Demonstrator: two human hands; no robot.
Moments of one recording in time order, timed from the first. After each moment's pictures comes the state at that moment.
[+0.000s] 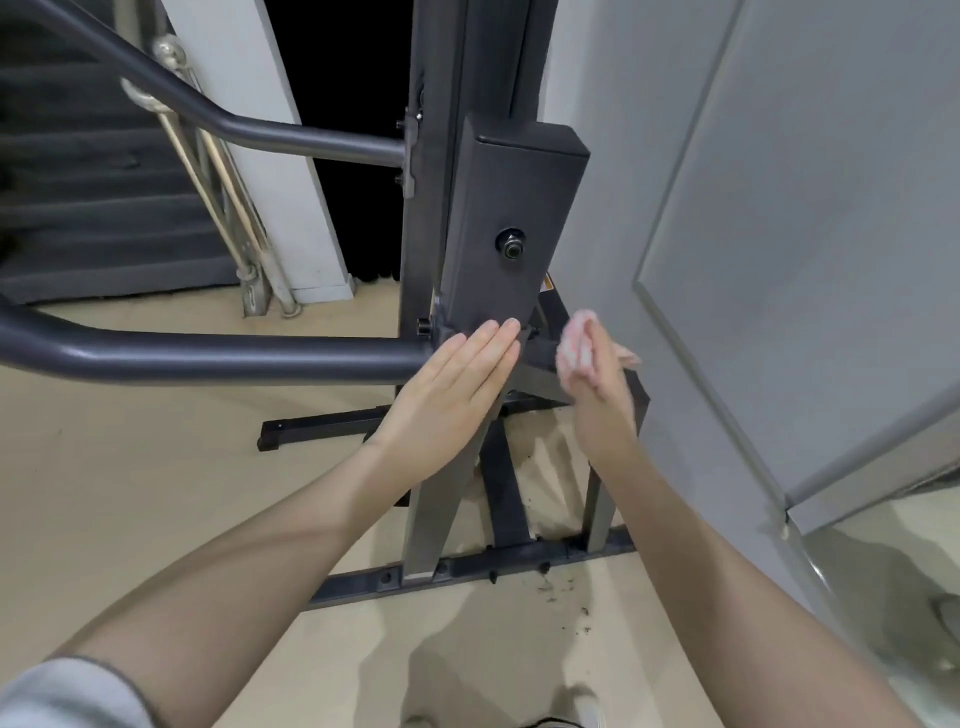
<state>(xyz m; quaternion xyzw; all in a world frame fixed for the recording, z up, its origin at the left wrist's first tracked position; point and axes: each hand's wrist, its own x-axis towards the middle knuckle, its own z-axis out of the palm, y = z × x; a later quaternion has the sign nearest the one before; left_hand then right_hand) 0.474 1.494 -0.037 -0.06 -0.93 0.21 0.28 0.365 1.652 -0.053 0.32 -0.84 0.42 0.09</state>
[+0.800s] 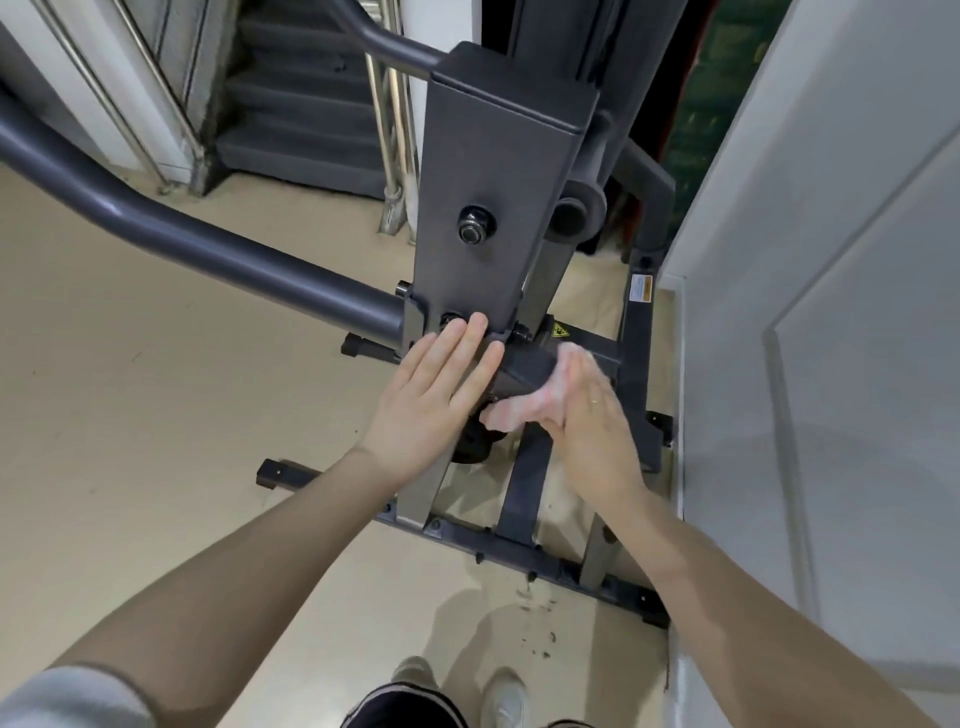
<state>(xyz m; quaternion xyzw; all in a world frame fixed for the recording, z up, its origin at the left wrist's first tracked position) 0.436 1.544 -0.078 0.14 -0.89 0.24 0.36 0.277 1.667 -0.095 0.55 -0.79 0.26 0.01</state>
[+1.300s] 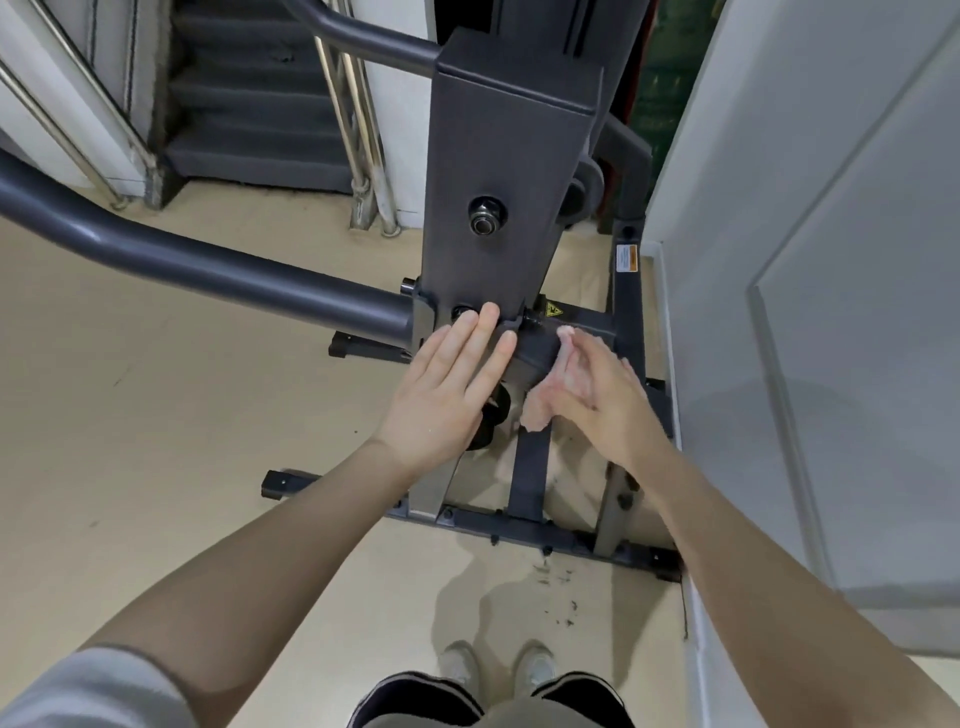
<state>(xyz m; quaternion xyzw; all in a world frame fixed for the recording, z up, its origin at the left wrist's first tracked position) 0.441 1.537 -0.070 0.10 -0.92 0.18 0.32 0.280 1.671 -0.074 0.49 -0.80 0.33 -0.14</state>
